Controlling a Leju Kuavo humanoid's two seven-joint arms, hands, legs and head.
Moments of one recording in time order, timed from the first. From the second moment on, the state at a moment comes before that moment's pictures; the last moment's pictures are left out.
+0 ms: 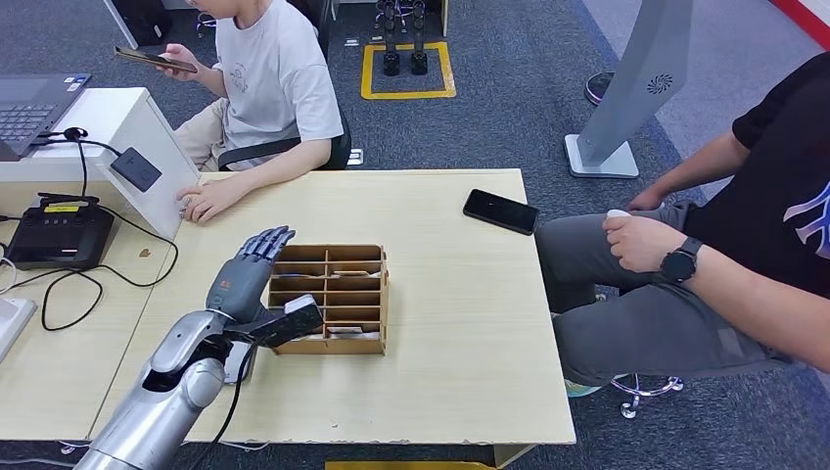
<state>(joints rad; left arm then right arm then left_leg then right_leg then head) -0.31 0.25 -0.51 -1.34 -0.92 0.13 -0.04 -0.07 0.00 -0.21 -0.28 1.11 -0.03 -0.12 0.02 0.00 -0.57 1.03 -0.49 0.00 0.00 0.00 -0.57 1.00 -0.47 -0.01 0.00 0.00</state>
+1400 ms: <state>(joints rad) -0.34 0.26 -0.53 -1.31 -0.80 0.03 -0.07 -0.07 -0.01 -0.14 -0.29 1.03 -0.03 -0.10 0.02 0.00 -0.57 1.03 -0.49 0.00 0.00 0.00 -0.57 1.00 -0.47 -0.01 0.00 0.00</state>
